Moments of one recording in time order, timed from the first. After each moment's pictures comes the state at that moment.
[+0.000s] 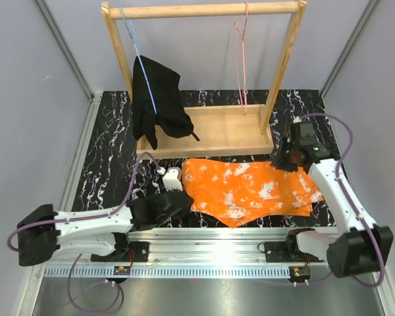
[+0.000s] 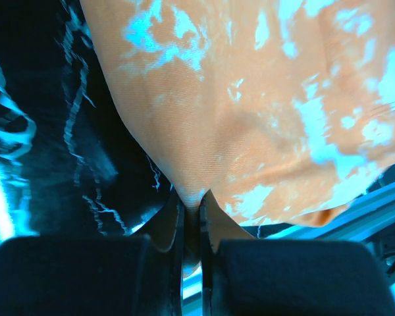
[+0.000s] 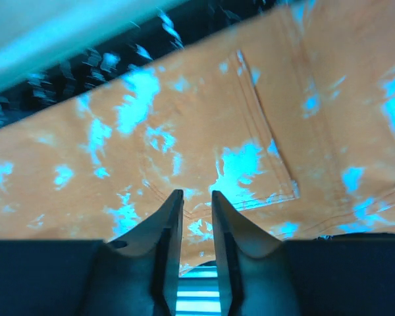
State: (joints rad) left arm -1.17 1.13 0.46 -0.07 -0.47 -0.98; right arm 0.15 1.23 0.99 -0.82 -0.01 0.51
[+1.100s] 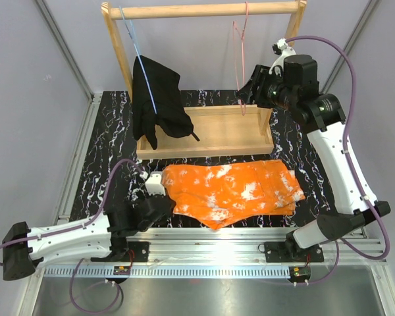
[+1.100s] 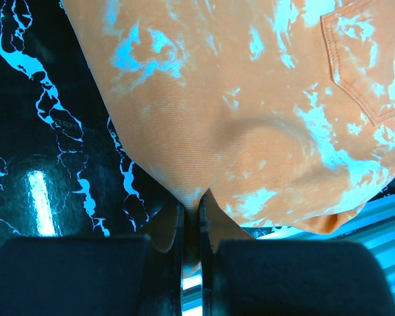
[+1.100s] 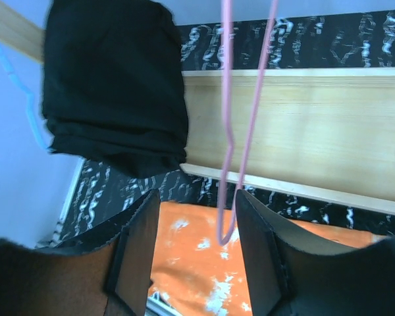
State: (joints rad) left arm -1.17 0.77 0.41 -0.41 -0.56 -0.92; right arm 0.39 1.48 1.95 -0.84 -0.15 0.45
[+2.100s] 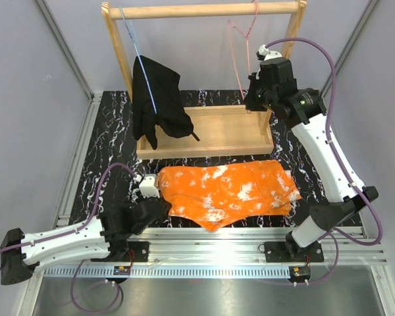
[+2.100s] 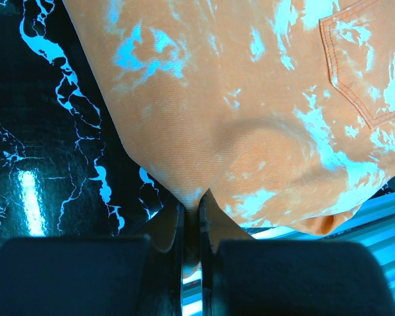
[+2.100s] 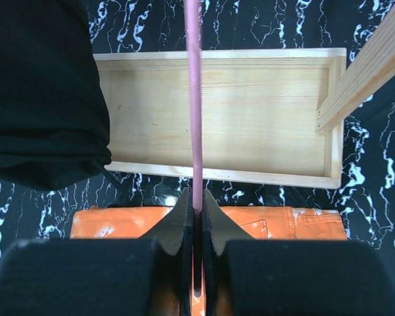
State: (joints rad) left arm -1.17 0.64 0.37 -0.48 -0.57 -0.96; right arm 0.48 1.60 1.99 -0.95 0.17 0.35
